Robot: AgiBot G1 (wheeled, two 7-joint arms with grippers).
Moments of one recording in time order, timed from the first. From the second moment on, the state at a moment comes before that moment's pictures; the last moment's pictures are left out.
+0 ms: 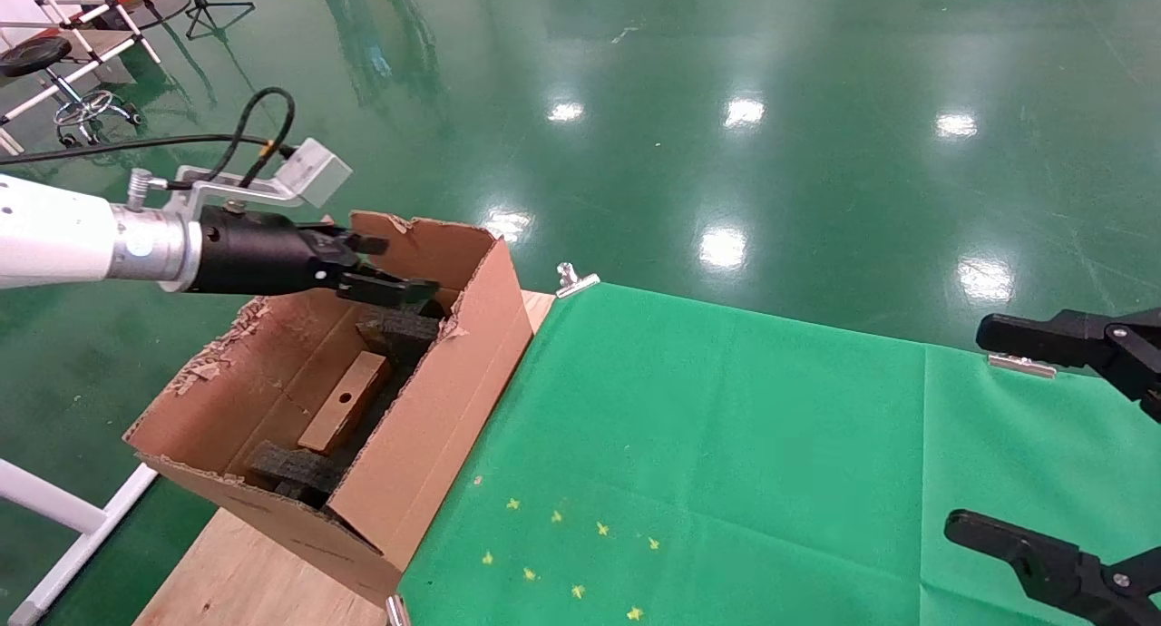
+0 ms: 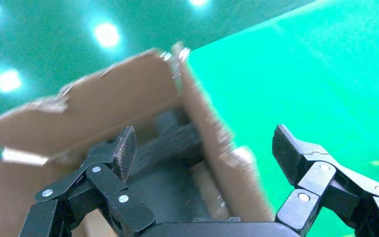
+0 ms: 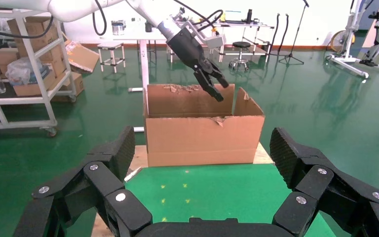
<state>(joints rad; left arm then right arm) -1.61 0.66 0.51 -0.64 1.63 1.30 -0.50 1.08 -0.58 -0.35 1.24 -0.67 -1.45 0.14</state>
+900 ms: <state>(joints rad) -1.33 0.63 0.39 -0.98 1.15 1.40 -0.33 1.08 -0.58 -0.35 1.24 -0.67 -1.45 0.14</state>
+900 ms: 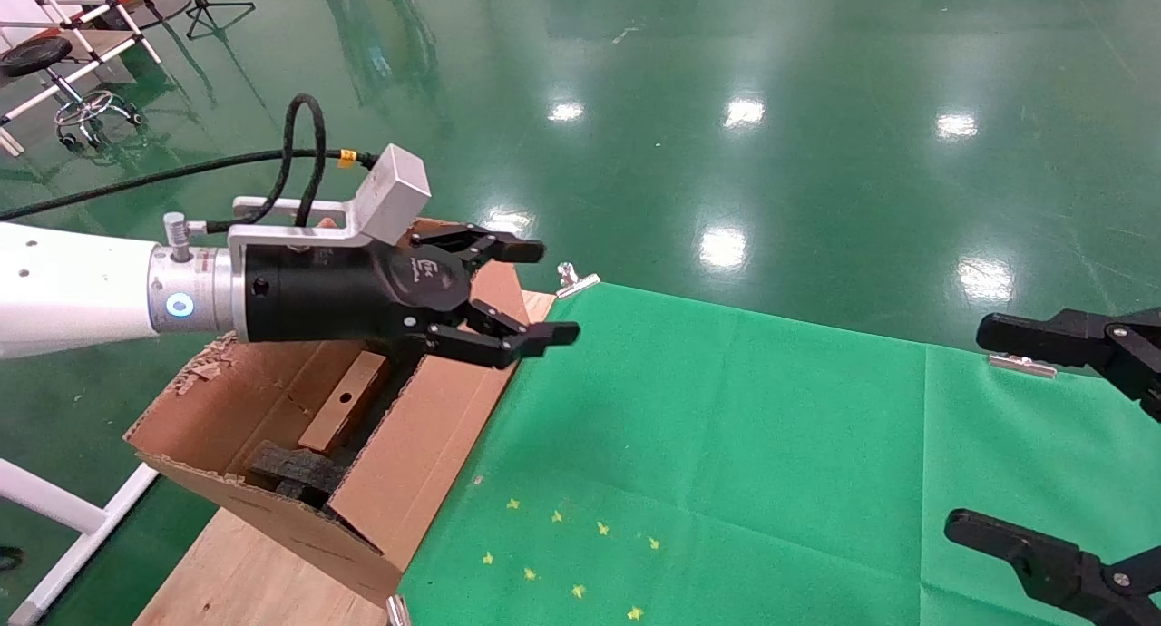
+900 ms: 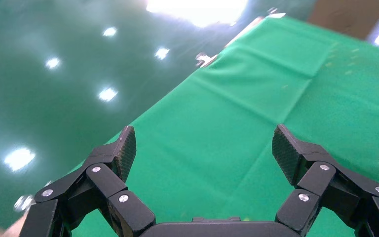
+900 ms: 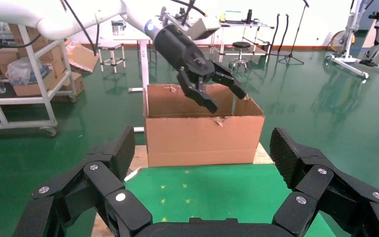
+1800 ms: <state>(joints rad) -1.07 0.61 0.28 -1.29 0.73 1.50 -0.19 1.08 -0.58 -0.35 1.24 -0.67 -1.45 0.14</state>
